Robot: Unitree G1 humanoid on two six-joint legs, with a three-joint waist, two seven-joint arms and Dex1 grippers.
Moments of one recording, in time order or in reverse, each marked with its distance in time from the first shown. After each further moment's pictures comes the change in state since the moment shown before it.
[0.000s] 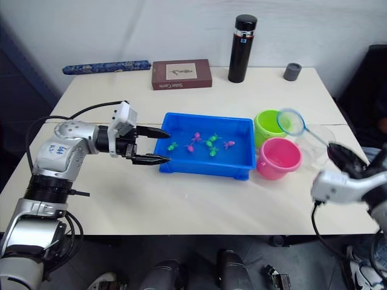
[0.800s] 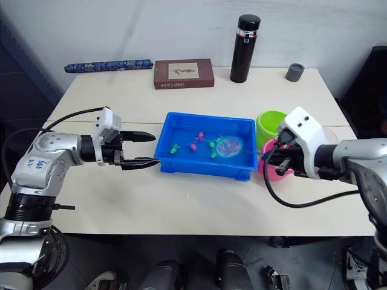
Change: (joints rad) left arm 0.163 0.060 0.102 -0.189 -0.044 0.095 0.125; right arm -0.767 -0.007 0.355 -0.116 0.978 1.693 0.270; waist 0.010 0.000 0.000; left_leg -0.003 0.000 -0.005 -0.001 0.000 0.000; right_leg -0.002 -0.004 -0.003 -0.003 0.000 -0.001
